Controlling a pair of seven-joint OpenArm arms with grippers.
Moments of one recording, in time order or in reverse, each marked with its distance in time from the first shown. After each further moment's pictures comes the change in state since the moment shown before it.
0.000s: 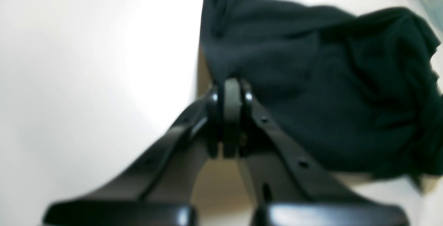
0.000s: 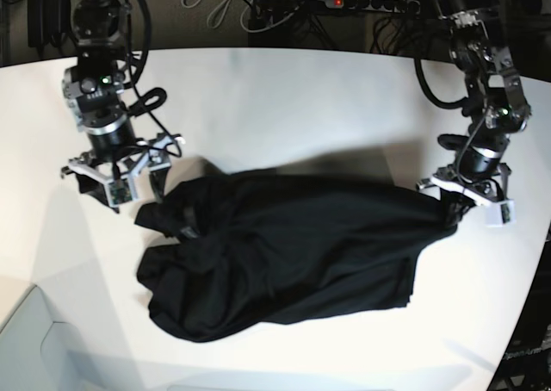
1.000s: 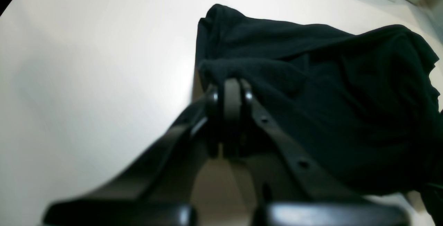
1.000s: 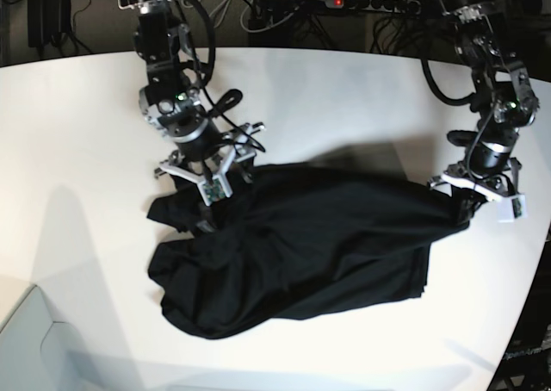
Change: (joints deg) left arm 1.1 0.1 -2.2 1.2 0.2 0.0 0.4; right arm 6.5 -7.0 -12.2 -17.9 0.0 0.0 0.7
